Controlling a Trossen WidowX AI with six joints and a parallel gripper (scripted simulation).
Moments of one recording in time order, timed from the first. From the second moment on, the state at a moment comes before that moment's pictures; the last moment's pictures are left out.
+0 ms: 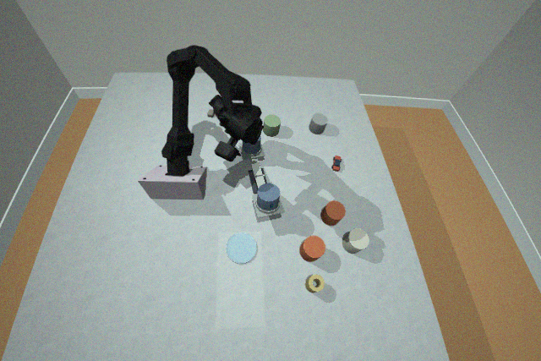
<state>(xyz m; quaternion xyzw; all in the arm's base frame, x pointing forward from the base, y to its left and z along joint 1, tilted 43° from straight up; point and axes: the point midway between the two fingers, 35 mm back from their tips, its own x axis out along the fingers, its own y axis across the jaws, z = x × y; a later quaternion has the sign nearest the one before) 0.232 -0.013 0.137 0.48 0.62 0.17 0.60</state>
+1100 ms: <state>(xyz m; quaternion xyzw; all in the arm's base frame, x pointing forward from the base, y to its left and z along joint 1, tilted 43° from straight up) 0.245 0.101 0.161 0.56 0.72 -0.17 0.37</state>
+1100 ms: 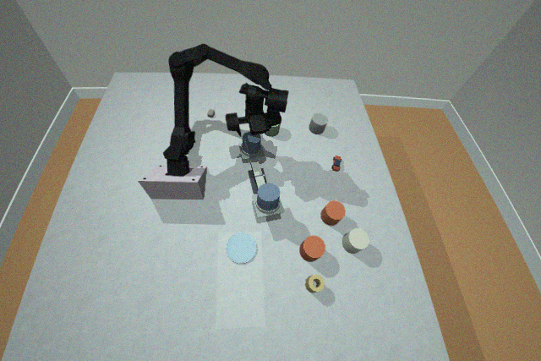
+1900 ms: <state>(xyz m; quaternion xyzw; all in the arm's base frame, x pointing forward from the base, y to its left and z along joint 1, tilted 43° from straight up) 0.242 0.129 0.131 0.55 0.72 -0.18 0.37</state>
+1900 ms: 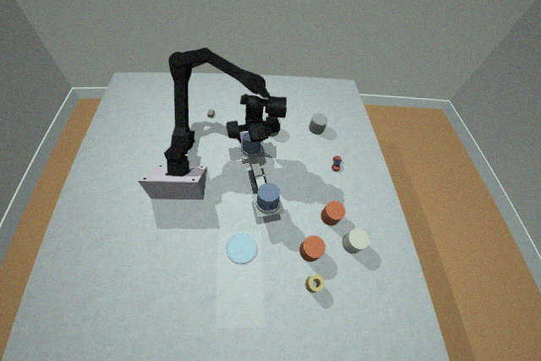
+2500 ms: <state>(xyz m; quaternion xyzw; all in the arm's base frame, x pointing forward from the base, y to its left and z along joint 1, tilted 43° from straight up) 0.237 0.149 0.111 0.55 0.72 -0.17 0.37</state>
